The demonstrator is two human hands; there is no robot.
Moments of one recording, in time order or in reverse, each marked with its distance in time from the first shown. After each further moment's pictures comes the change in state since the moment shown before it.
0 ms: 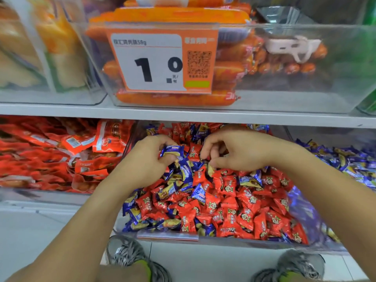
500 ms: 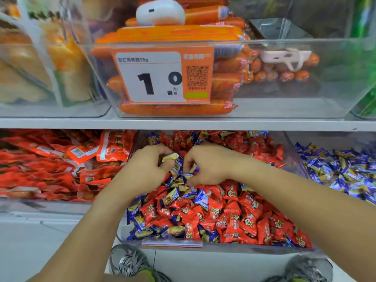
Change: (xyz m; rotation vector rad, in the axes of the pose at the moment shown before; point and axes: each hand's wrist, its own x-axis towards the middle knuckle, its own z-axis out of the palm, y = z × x) left_hand -0.002 -0.003 -0.003 0.090 0.013 -0.043; right_hand 0.039 -0.027 0.037 -0.286 0.014 0.032
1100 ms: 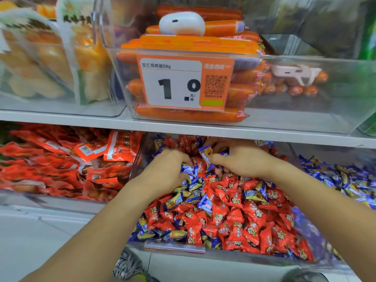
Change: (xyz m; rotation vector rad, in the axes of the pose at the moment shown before) left_hand 0.019 0.010 0.017 0.198 -0.094 0.126; right_hand -0.026 0.029 -0.022 0.459 0.148 0.198
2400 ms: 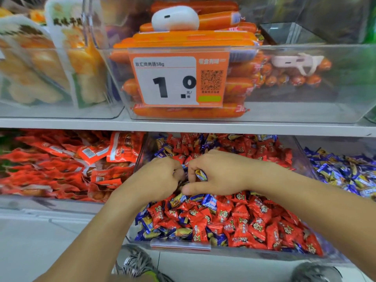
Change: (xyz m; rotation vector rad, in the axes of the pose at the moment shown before) left_hand -0.027 -0.001 -0.017 -0.033 -0.157 -0.125; right_hand -0.002 -0.029 0.029 -0.396 -0.200 -0.367
